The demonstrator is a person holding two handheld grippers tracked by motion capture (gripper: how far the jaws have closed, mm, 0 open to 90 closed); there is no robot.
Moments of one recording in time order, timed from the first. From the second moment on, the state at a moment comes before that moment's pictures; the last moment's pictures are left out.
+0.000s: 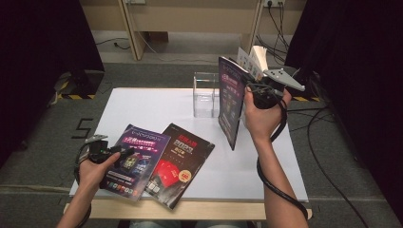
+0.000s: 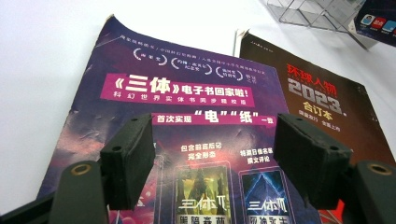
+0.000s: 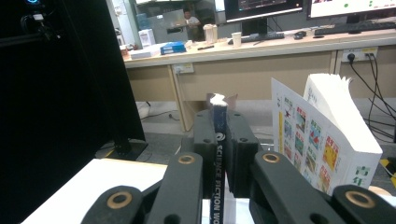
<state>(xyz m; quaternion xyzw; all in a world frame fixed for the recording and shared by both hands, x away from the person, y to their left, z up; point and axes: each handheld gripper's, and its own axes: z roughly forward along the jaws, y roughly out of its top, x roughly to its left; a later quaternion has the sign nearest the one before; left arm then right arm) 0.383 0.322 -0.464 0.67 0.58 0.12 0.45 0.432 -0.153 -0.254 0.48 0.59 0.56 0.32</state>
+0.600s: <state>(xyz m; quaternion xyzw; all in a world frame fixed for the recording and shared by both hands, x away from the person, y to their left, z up) 0.382 0.324 -0.464 0.67 0.58 0.12 0.45 0.461 -0.146 -0.252 0.49 0.58 0.56 0.34</state>
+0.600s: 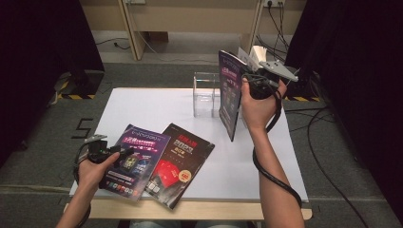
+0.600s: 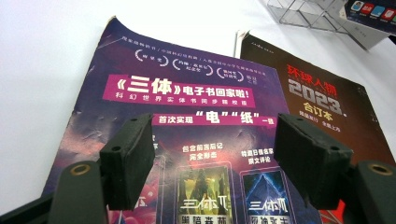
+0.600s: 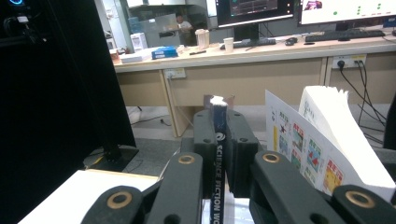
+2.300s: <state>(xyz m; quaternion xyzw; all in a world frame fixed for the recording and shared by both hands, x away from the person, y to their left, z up) 0.383 0.328 -0.469 0.66 0.59 0.12 0.45 0.523 -0.112 -0.287 0.48 0.59 0.53 0.38</state>
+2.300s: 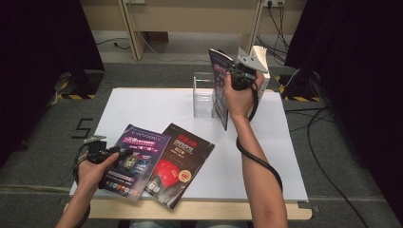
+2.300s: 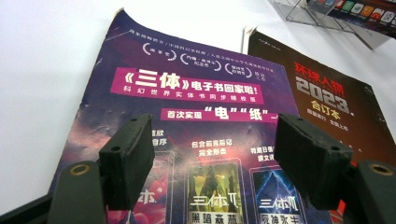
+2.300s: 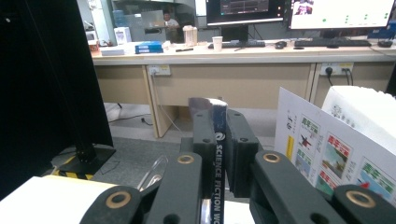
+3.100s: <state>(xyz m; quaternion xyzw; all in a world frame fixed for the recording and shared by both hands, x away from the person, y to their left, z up) 0.382 0.324 -0.466 0.66 0.58 0.12 0.45 0.478 -0.137 -0.304 0.48 0.62 0.51 0.35</state>
